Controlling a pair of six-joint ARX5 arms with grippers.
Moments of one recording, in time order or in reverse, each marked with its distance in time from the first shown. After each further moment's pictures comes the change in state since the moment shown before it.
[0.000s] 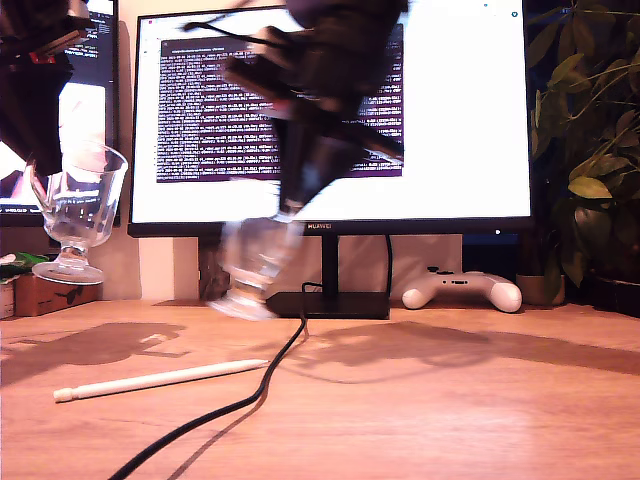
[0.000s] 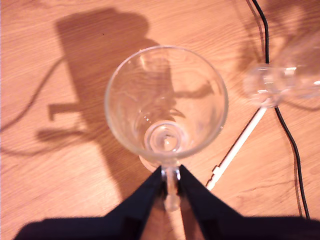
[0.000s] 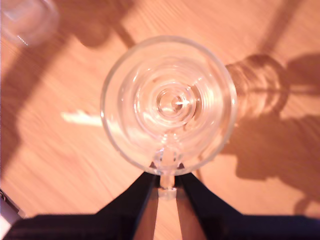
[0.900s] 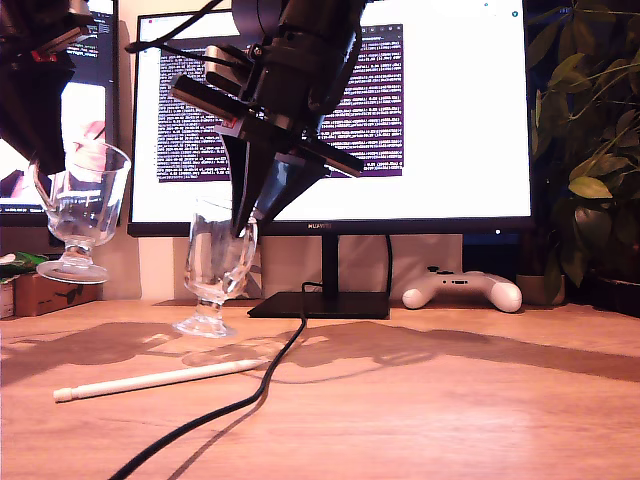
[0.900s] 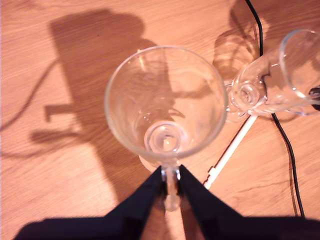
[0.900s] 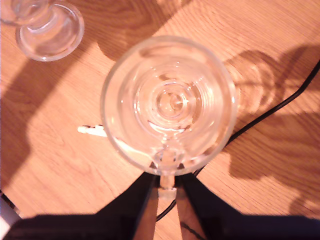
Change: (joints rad) left arm 0.000 0.000 0.000 0.000 0.014 0.000; right arm 0.031 0.105 0.090 -0.031 0.001 0.002
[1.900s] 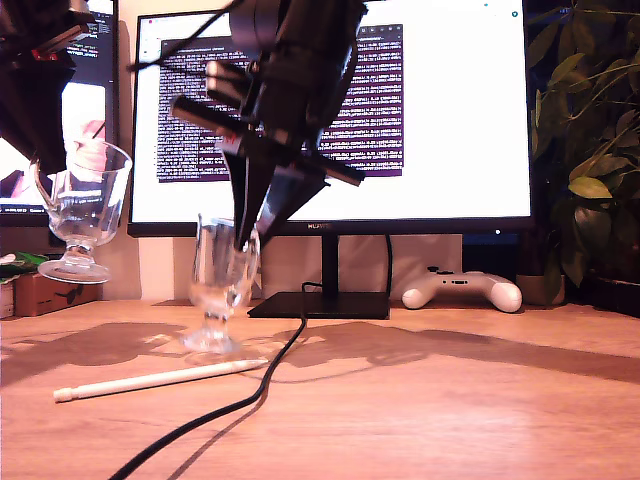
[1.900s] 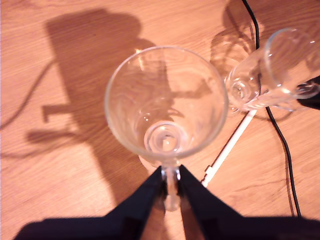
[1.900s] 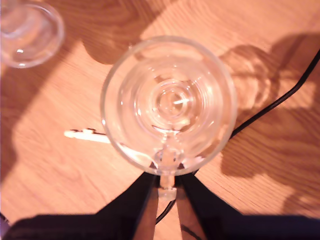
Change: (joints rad) left arm 0.000 0.000 0.000 -0.006 0.011 0.000; right arm 0.000 0.033 0.000 0.002 0.021 0.024
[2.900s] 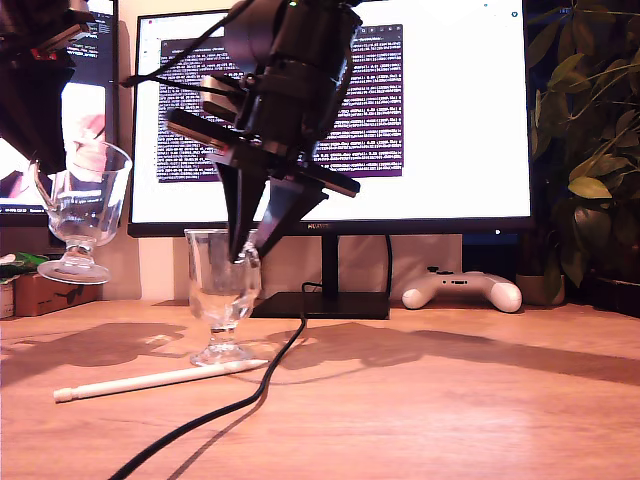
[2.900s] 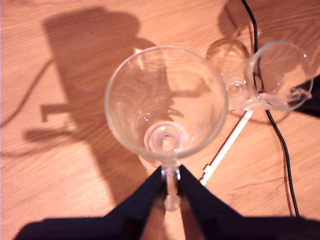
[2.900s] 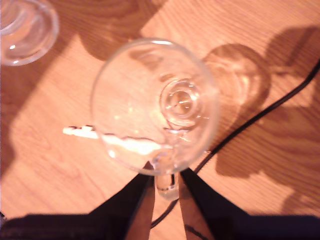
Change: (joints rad) left arm 0.000 0.000 0.000 -0.003 0.003 0.000; right arm 0.012 0.013 0.000 -0.005 -0.025 0.000
